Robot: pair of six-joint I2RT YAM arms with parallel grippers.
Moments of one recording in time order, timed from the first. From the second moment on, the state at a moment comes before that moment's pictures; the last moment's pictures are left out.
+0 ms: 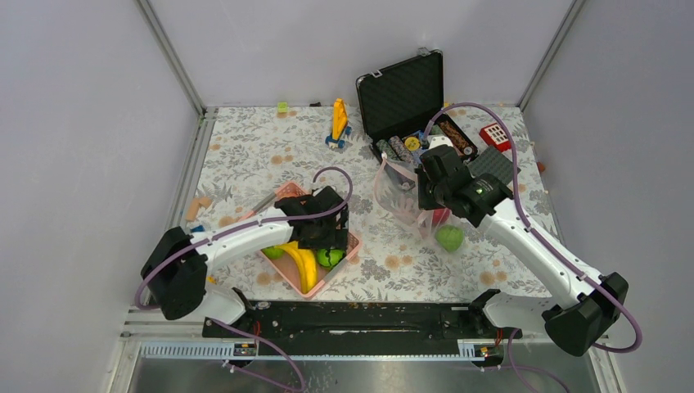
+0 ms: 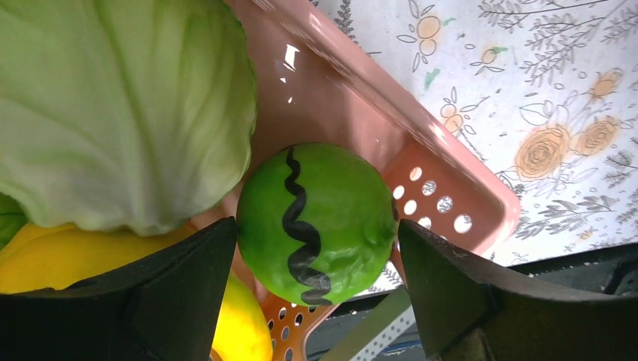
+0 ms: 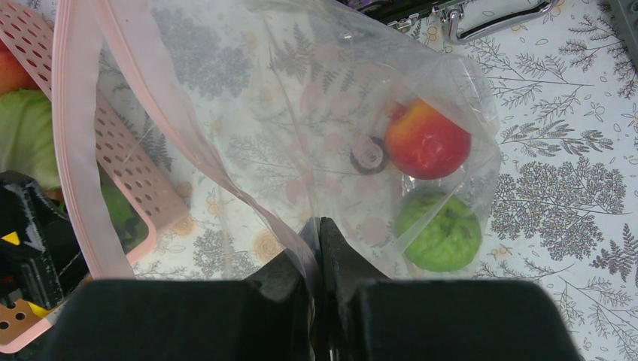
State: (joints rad) left arm -0.86 1.41 0.96 -0.71 -0.12 -0.79; right arm 0.63 1.20 1.19 -0.85 0.25 0.40
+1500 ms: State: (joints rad) left arm -0.90 1.30 1.13 -0.85 -0.29 -0.76; right arm 0.63 1.21 1.19 -0.85 0.27 0.40
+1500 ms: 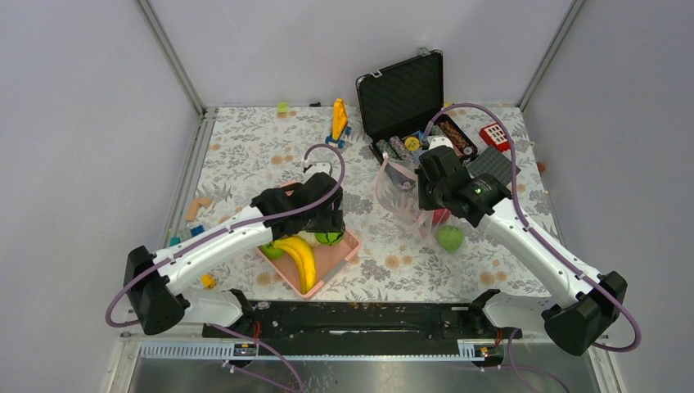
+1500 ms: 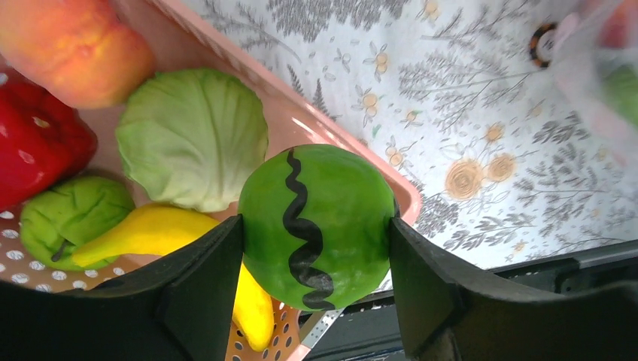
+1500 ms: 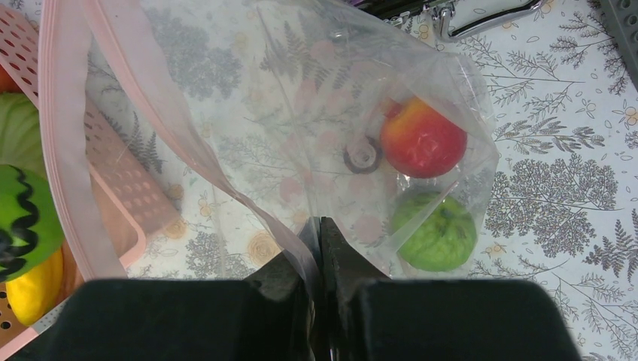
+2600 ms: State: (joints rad) left arm -0.90 1.33 1.36 -0.30 -0.10 -0.55; right arm 0.63 1.19 1.17 -0.82 0.22 0.40
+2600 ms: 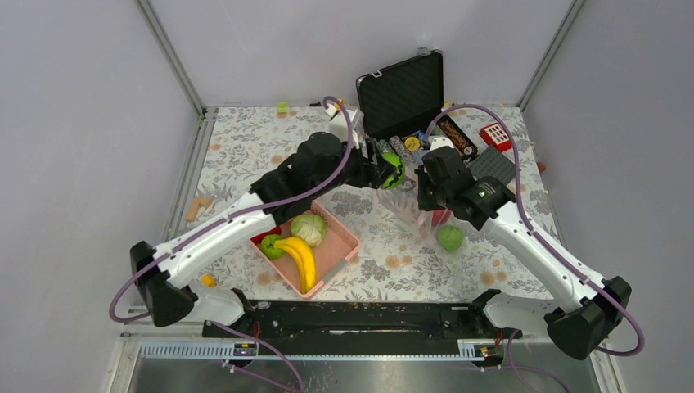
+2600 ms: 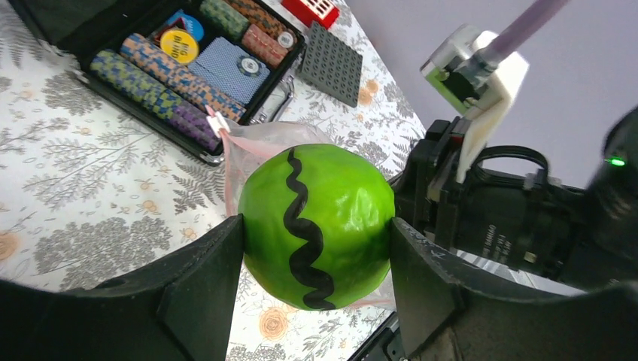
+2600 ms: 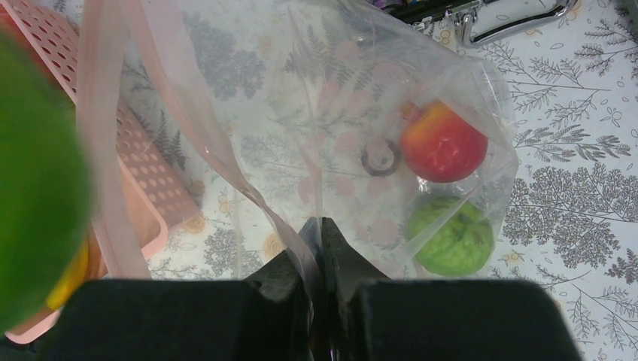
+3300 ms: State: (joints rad) left arm -0.90 1.54 1.42 -0.31 0.02 -0.55; right arm 0.62 1.15 1.16 -0.82 0.26 0.46
